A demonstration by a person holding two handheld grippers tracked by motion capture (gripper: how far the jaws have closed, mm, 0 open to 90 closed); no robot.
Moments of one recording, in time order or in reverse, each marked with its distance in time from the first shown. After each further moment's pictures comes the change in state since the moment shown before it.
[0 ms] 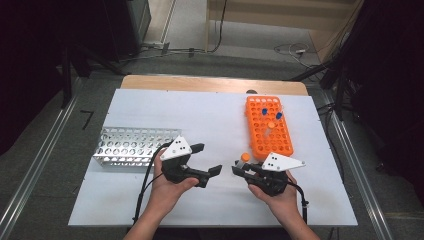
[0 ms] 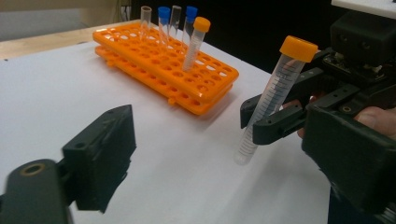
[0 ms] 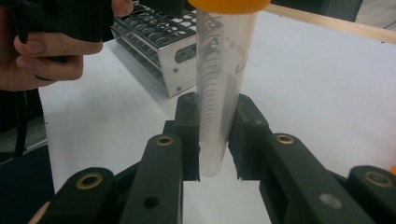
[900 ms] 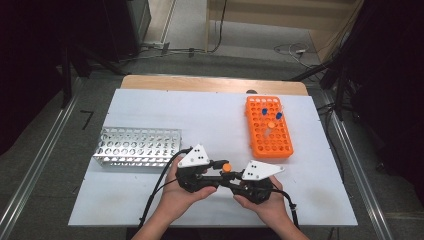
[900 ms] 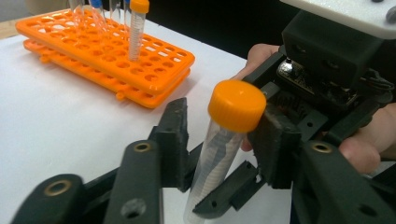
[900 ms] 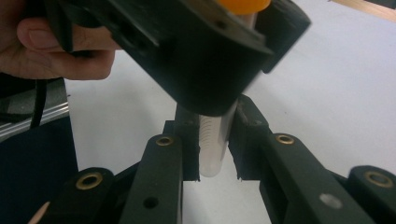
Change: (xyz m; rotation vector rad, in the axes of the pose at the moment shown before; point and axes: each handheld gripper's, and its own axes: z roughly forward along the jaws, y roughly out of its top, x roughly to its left) left arm -0.026 0.000 0.019 0.059 -0.129 0.091; right arm 0.032 0.003 0.025 0.093 0.061 -0.097
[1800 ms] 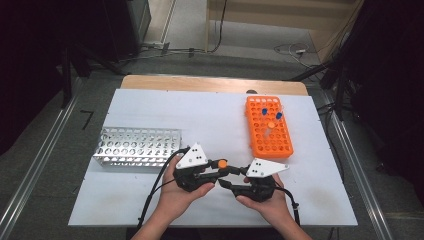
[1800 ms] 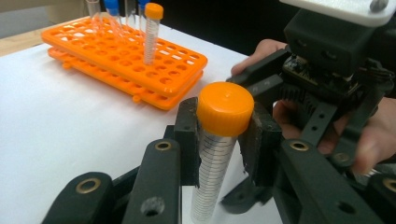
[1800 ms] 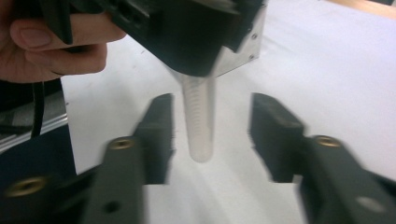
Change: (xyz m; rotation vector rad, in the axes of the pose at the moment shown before) left arm 0.003 0.002 -0.008 -0.013 0.062 0.017; right arm -0.010 -0.004 -0.006 -0.029 -0.009 0.058
